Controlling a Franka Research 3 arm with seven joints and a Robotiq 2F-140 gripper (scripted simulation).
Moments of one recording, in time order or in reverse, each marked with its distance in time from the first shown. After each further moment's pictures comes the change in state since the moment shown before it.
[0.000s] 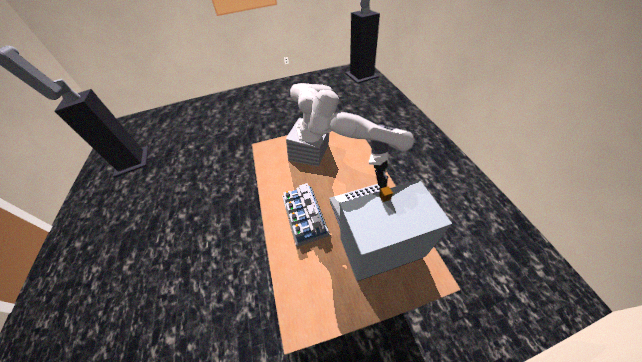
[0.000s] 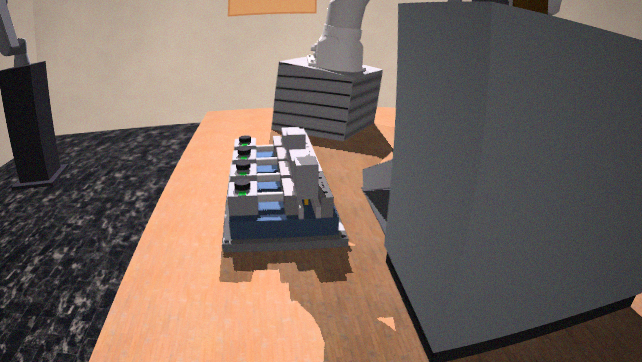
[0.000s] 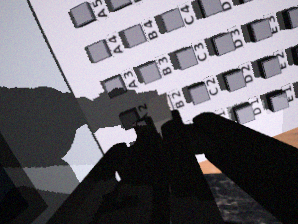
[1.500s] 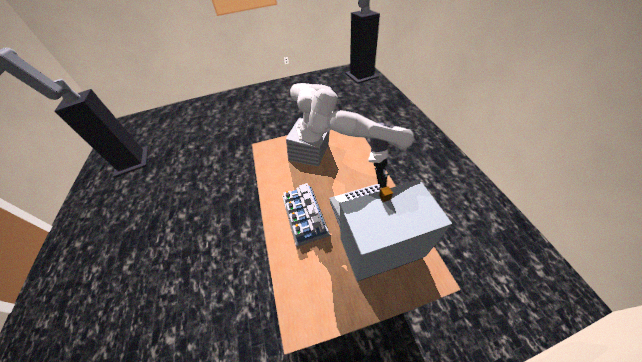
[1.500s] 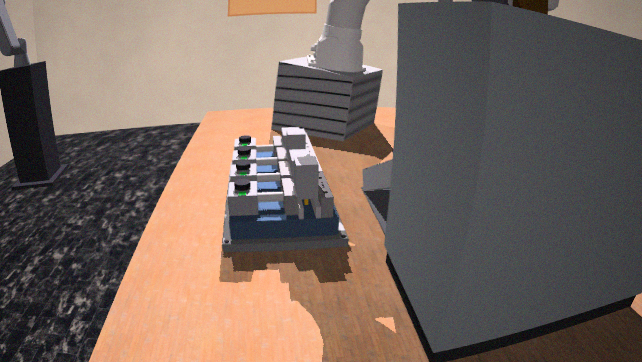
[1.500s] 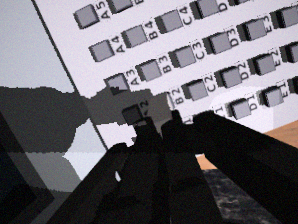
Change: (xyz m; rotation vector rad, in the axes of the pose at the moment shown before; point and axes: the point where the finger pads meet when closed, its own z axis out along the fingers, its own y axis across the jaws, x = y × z) arm 0.000 -0.001 -0.012 0.002 0.000 0.009
